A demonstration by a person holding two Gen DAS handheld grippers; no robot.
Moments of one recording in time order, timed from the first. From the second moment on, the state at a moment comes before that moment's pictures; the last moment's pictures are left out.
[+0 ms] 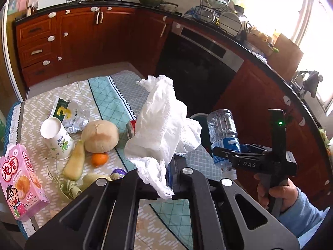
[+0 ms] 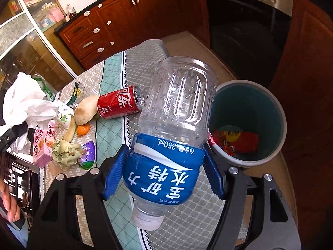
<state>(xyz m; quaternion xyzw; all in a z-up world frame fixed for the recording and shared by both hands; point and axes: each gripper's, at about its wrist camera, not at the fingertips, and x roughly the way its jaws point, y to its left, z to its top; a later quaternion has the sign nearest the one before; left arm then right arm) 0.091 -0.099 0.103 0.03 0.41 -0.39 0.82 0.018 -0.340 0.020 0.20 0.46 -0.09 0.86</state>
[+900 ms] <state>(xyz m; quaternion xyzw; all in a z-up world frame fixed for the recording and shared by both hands) 0.110 -0.352 -0.023 0.14 0.48 -0.49 0.71 0.040 -0.514 -0.119 0.28 0.58 -0.17 0.75</state>
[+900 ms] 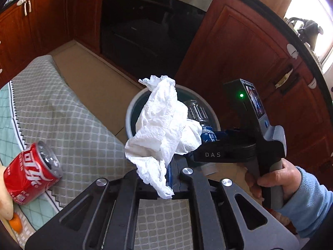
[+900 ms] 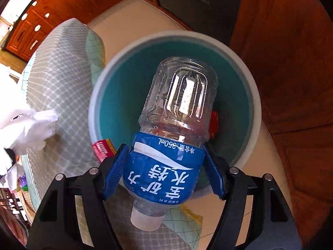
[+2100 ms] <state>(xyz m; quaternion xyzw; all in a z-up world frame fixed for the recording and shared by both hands) 0.114 -0.387 -0.049 0.18 0.48 -0.46 0.73 -0.002 -0.508 -0.048 0.14 0.54 -0.28 0.78</state>
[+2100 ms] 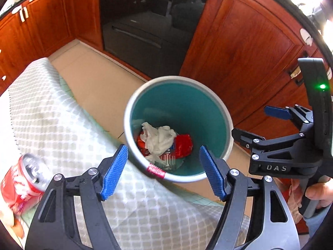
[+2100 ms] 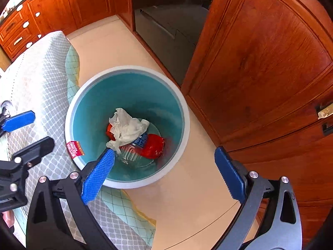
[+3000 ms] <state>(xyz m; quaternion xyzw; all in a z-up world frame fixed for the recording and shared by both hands) 0.118 -0.077 -0.005 0.16 0.48 -0.30 0.81 0.055 -0.293 -0.001 0.05 0.54 -0.12 0.83</state>
